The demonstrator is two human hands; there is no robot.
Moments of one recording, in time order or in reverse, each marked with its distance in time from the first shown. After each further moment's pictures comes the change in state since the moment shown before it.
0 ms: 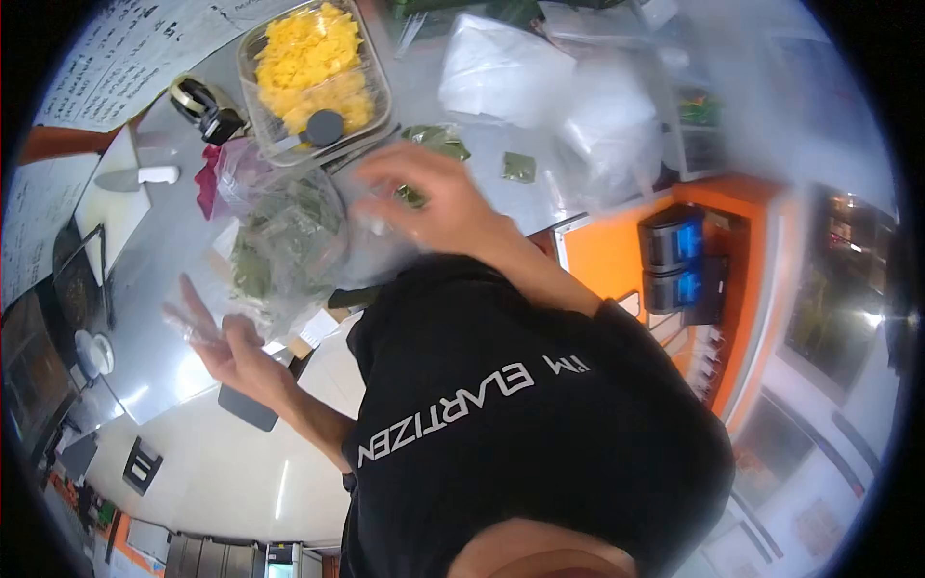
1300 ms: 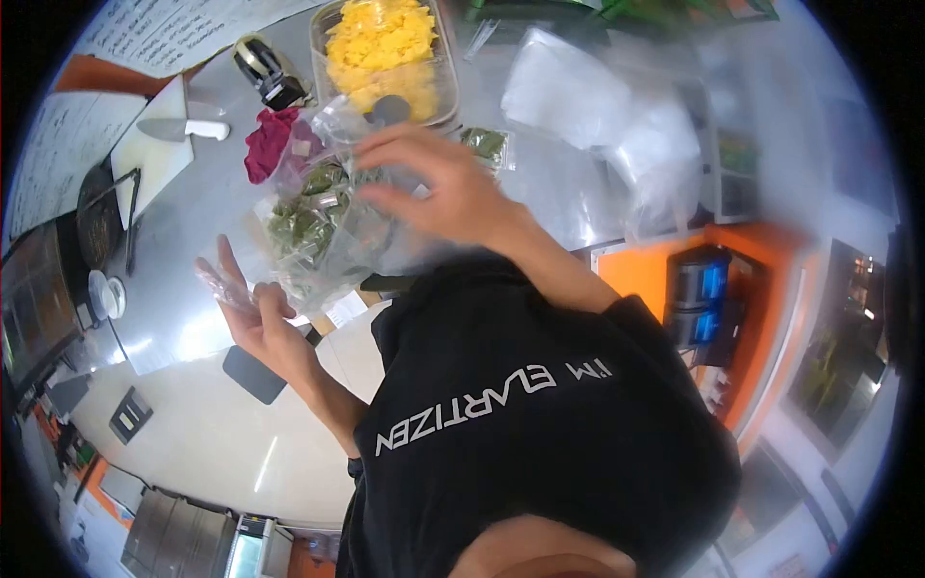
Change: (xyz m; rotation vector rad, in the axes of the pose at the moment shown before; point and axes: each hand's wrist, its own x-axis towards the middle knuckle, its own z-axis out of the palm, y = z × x) left_hand 0.006 0.007 -0.010 0.022 0.016 -0.049; right_hand 0.045 -0.022 0.041 0.032 -0.050 -0.230
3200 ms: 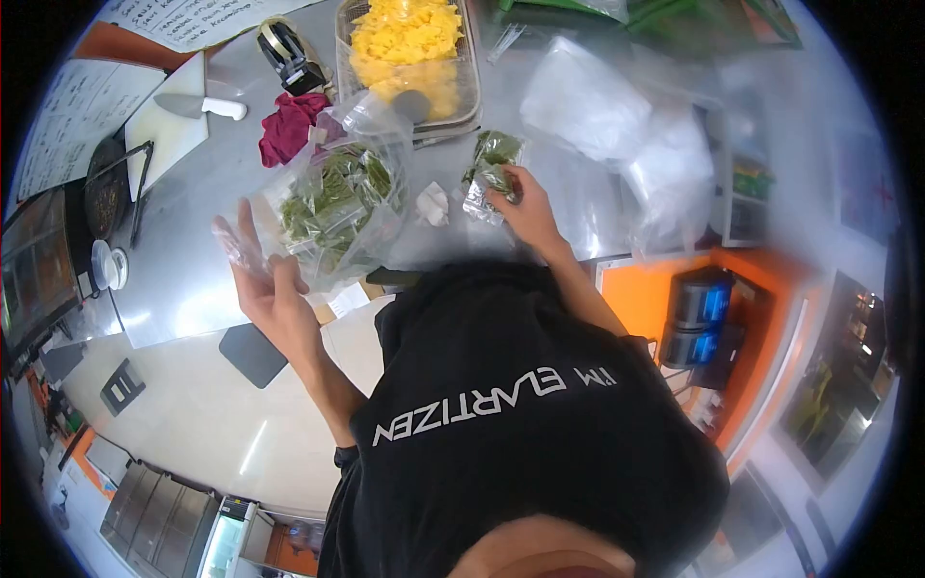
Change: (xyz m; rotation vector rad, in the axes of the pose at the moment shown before) left_hand 0.004 0.006 0.014 0.034 -0.064 -0.010; right_hand -0.154 0.138 -0.040 -0.202 0.055 0.692
